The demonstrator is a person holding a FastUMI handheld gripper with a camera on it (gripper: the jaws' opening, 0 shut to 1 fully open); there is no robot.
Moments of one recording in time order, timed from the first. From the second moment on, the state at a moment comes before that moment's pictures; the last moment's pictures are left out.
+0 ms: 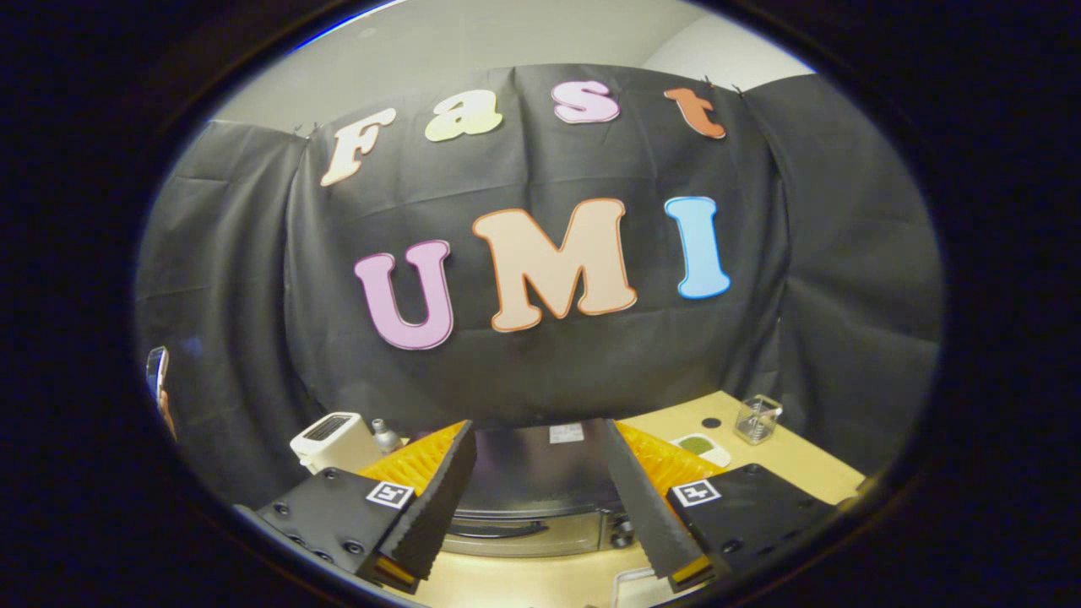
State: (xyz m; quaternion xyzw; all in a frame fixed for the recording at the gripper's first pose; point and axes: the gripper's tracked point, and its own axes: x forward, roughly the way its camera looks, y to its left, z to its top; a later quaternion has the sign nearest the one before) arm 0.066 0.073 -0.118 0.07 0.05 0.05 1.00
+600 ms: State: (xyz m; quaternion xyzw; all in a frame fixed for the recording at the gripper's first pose) arm 0.101 0.134 -0.206 0.07 0.07 0.07 0.99
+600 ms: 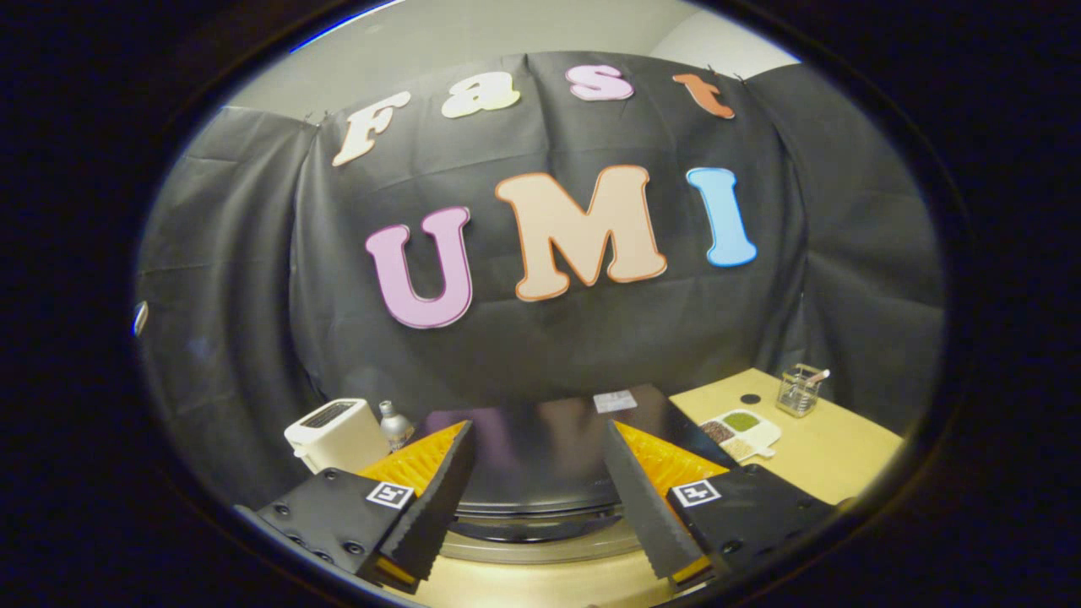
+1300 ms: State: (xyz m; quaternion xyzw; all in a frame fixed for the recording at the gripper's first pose) arm 0.085 0.146 -0.261 0.02 0.06 0.05 1.00
